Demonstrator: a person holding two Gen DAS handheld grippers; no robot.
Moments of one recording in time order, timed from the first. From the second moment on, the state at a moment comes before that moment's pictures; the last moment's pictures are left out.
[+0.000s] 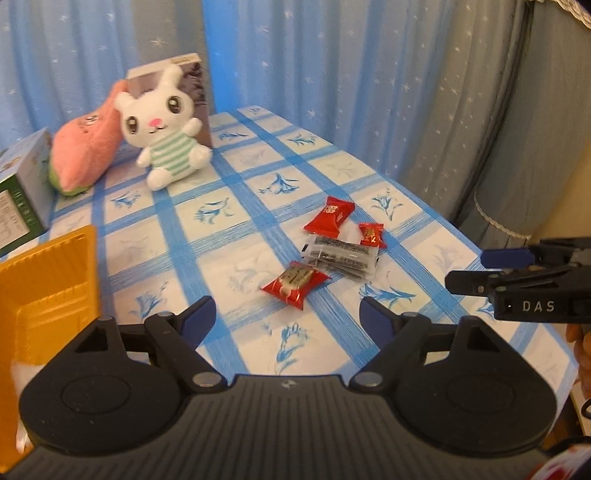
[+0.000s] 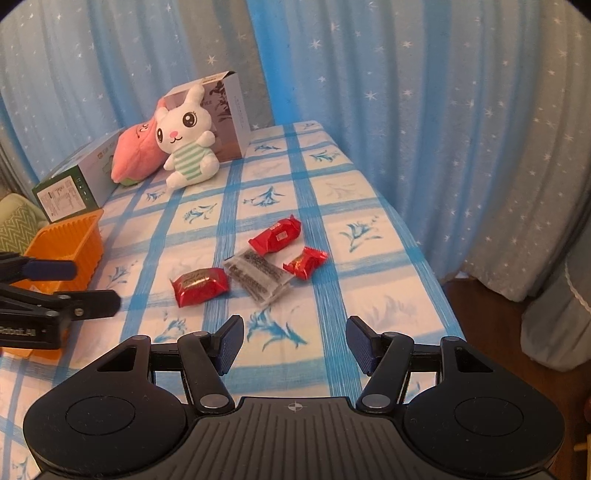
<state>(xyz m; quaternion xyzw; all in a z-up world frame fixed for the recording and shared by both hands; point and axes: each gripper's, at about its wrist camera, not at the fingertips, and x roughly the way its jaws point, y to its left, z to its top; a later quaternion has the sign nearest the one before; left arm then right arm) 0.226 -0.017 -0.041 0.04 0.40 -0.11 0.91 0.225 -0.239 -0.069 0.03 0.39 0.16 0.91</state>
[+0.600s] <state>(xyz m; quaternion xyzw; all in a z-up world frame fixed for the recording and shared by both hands) 0.328 -0.037 -0.122 0.10 0.47 -0.20 0.85 0.287 -0.225 -0.109 -0.01 0.38 0.21 0.90</state>
